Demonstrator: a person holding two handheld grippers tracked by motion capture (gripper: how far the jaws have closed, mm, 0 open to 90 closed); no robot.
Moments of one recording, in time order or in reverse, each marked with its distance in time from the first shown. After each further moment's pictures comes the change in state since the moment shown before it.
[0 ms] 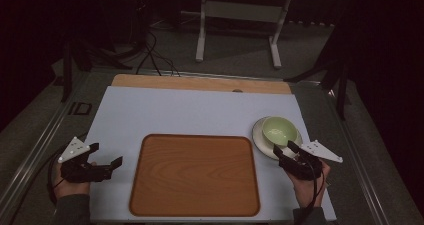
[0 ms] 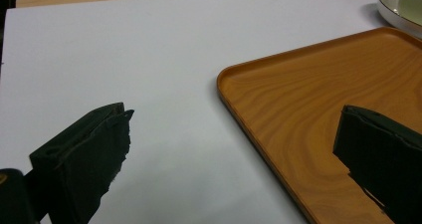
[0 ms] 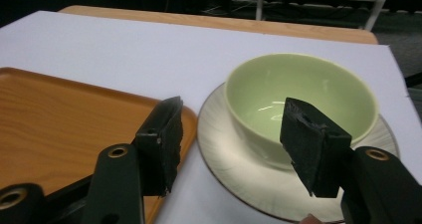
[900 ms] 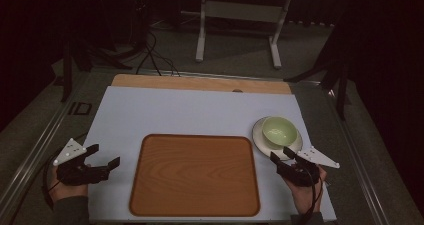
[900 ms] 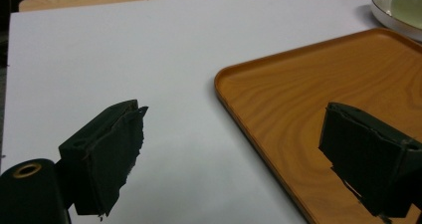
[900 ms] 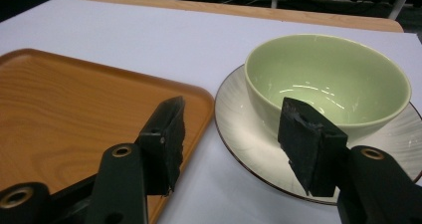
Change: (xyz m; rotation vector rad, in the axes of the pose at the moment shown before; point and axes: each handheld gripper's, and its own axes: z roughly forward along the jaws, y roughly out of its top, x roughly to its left) left arm -0.002 0.000 -0.010 -0.009 -0.006 0.009; right arm 0.006 -0.016 -0.002 0.022 0.054 -0.016
